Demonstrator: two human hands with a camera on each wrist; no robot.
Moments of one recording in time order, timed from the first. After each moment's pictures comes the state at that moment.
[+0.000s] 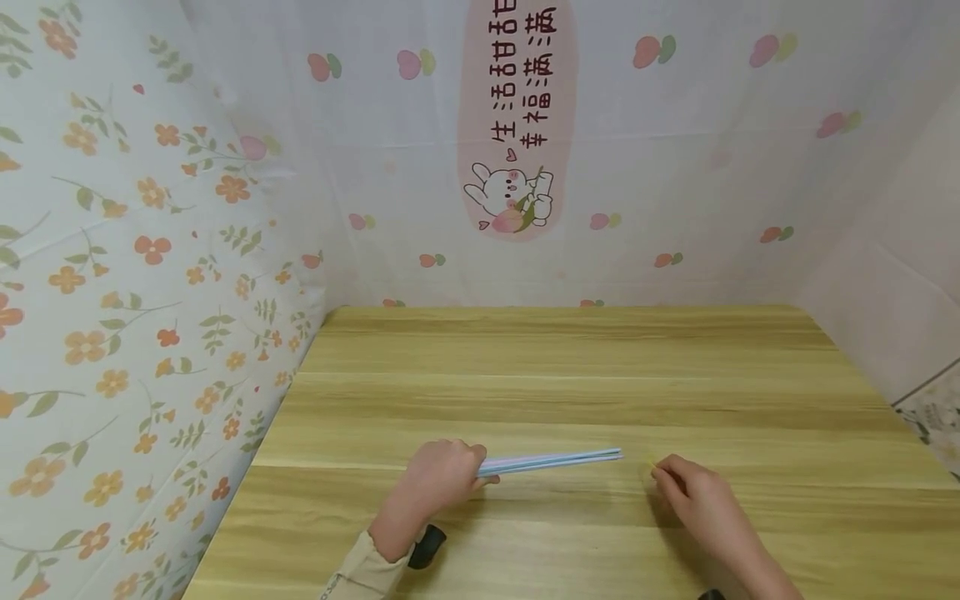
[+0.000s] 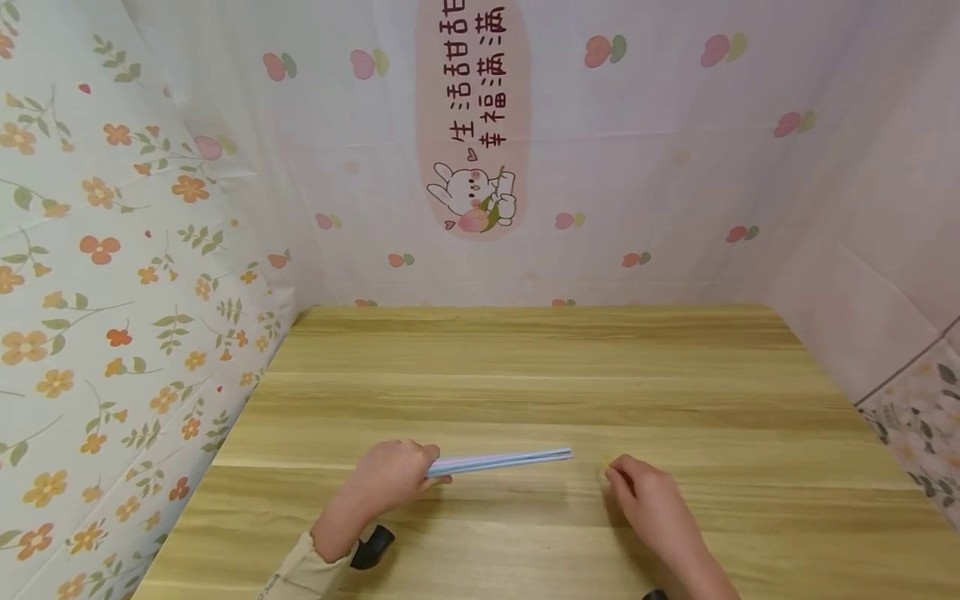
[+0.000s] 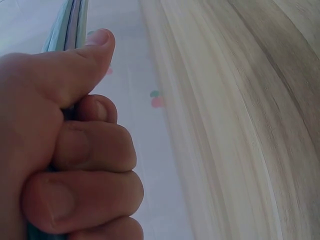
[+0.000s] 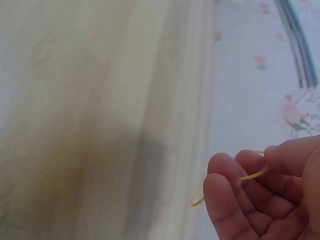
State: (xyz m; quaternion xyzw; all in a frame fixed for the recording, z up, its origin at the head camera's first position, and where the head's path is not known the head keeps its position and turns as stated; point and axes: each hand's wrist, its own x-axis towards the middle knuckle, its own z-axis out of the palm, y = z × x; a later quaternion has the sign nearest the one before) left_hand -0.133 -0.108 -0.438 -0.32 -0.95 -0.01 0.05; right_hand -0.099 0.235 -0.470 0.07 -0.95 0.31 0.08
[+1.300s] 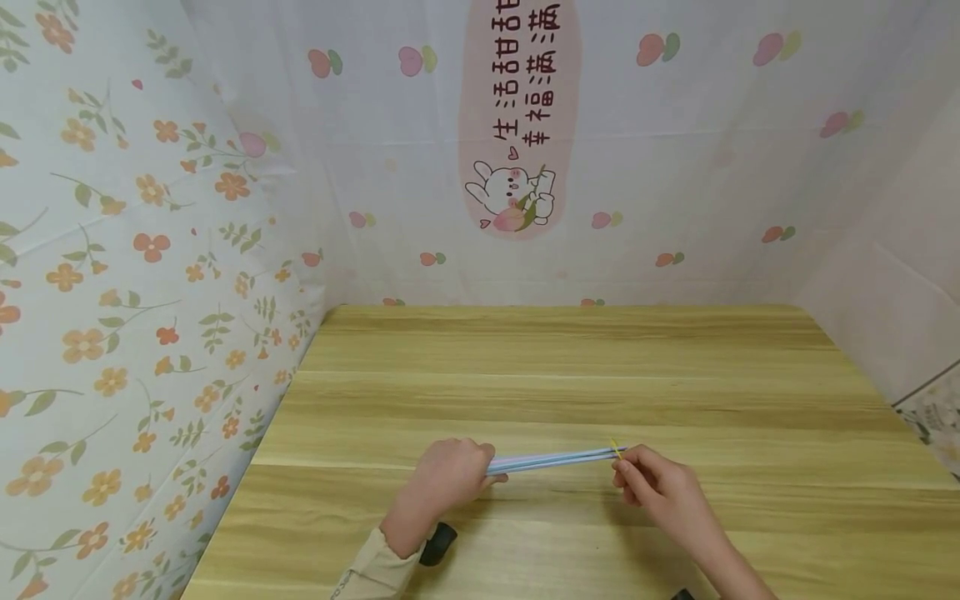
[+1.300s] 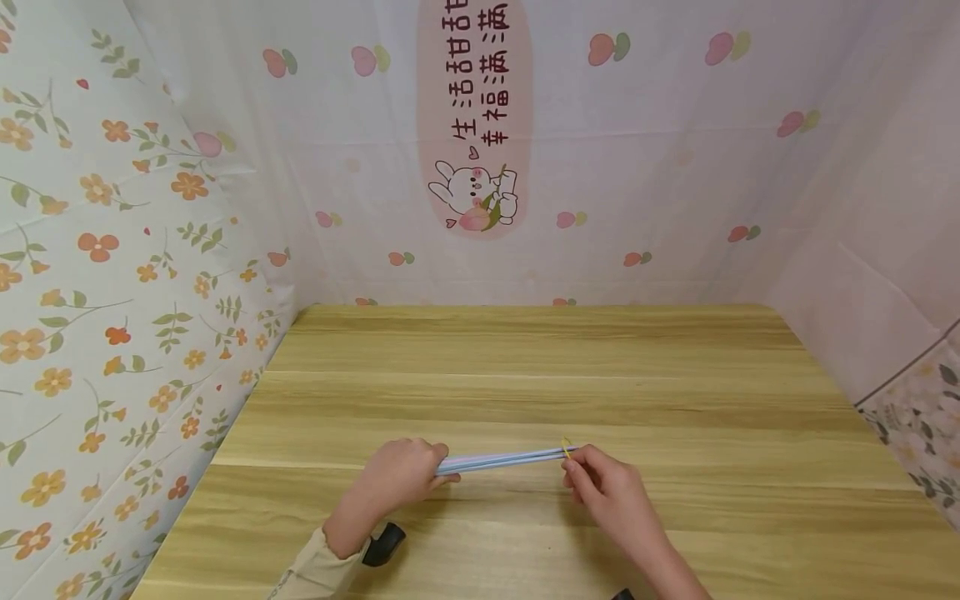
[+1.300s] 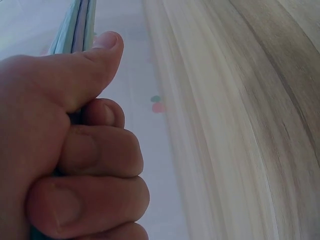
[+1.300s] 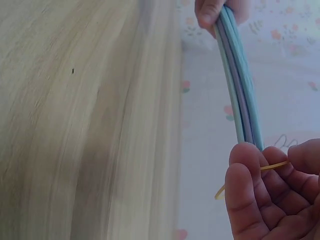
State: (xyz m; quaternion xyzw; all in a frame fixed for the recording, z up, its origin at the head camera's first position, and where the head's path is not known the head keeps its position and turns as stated) left_hand -0.136 -0.098 -0.444 -0.31 -0.95 0.00 0.04; right_hand -0.095 0.189 -0.451 0.15 -0.87 0.46 0.11
